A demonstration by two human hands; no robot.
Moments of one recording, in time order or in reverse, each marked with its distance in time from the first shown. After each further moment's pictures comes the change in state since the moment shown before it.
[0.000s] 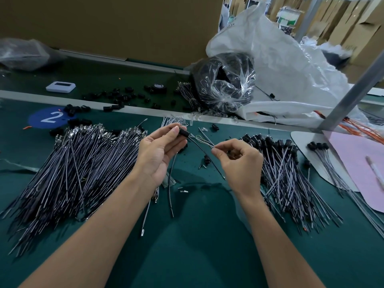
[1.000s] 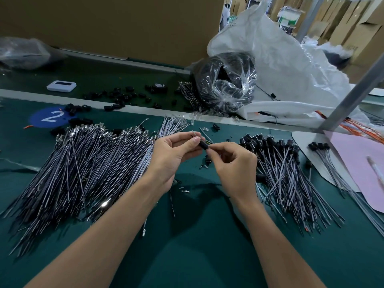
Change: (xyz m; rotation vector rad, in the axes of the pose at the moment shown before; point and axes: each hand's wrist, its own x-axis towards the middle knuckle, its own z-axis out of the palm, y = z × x) left_hand -0.011 -0.015 0.012 0.218 -0.139 0.046; right_hand -0.005 -0.002 0.010 -0.010 -0.004 -0.084
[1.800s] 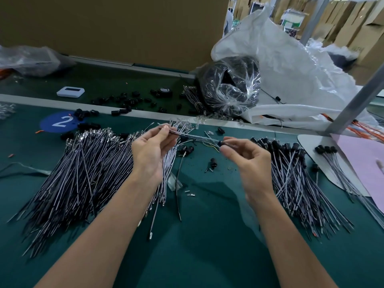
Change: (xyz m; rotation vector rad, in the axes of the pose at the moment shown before) left_hand 0.010 0.025 -0.026 -0.178 0.343 0.038; right_hand 0.011 -0.001 -0.016 0.545 -0.065 0.376
